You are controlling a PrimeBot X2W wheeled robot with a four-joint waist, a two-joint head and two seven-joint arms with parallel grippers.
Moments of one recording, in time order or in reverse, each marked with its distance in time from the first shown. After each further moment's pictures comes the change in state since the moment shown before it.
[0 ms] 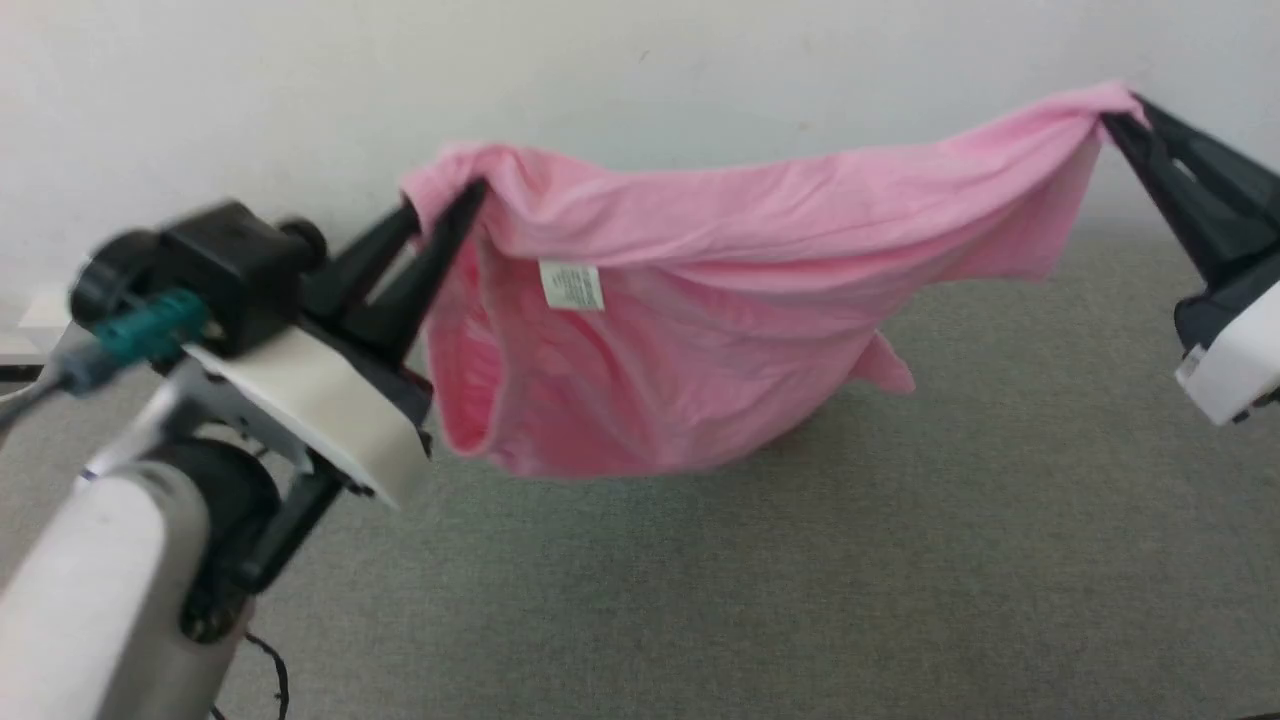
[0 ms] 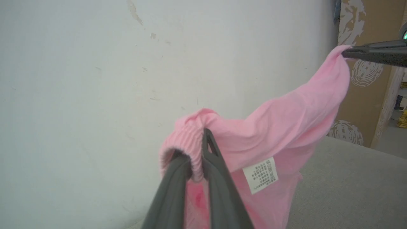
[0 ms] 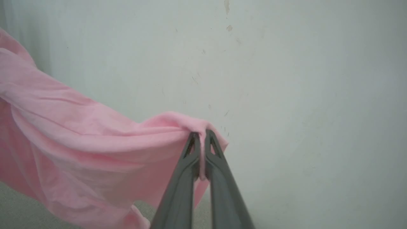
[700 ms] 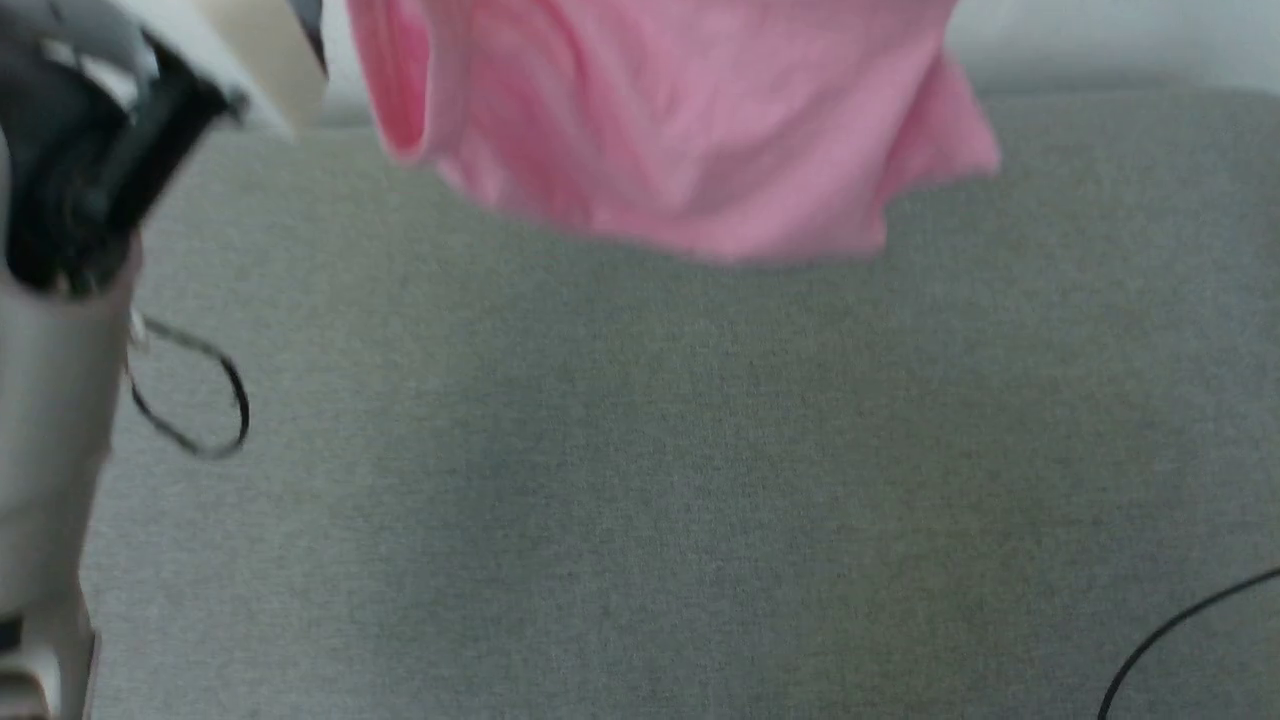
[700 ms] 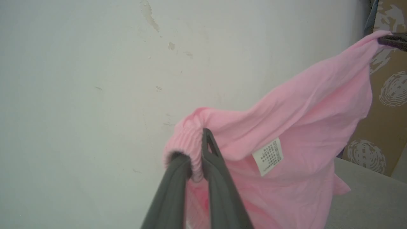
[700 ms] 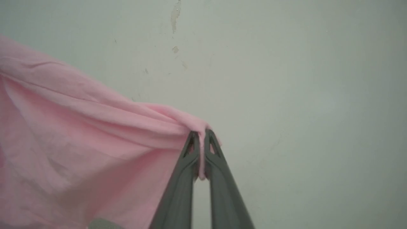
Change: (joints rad) left arm -0.546 -0.046 0.040 0.244 -0.086 -0.016 0.151; right arm -0.577 -0.032 0.113 0.221 -0.042 0.000 -0.002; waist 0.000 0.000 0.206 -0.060
